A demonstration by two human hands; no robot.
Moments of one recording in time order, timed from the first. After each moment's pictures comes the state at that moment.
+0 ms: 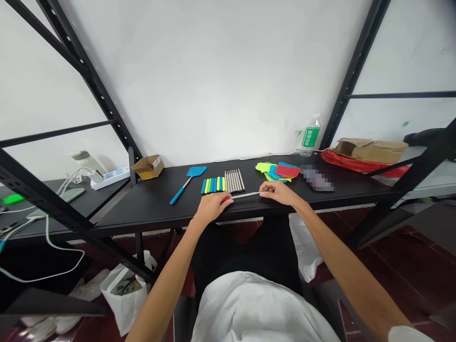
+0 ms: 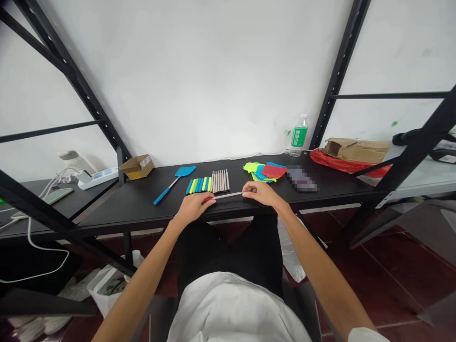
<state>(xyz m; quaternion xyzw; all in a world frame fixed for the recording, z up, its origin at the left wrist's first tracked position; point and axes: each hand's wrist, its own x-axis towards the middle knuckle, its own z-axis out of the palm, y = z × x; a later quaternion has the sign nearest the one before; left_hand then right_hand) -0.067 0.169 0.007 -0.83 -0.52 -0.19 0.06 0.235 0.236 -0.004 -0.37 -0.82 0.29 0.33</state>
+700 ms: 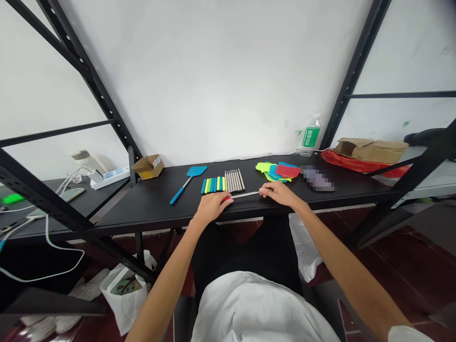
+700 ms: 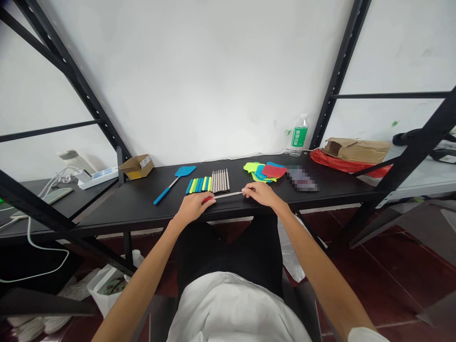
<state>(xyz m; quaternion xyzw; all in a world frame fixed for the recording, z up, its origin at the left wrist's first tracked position) -0.066 0.168 0.008 -0.82 -0.53 -0.18 0.05 0.233 0.236 -0.005 -0.40 -0.83 0.24 0.31</state>
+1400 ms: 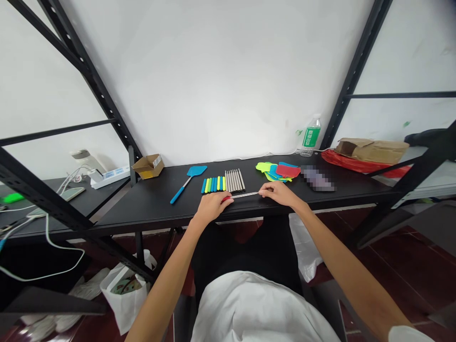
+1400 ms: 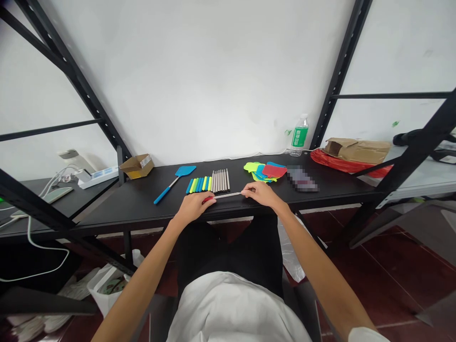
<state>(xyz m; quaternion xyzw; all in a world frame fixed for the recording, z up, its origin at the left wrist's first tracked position) -0.065 0.170 0.007 -0.82 -0.53 -0.19 0.05 0.234 0.236 -0.005 -0.38 -0.83 0.24 0.32</state>
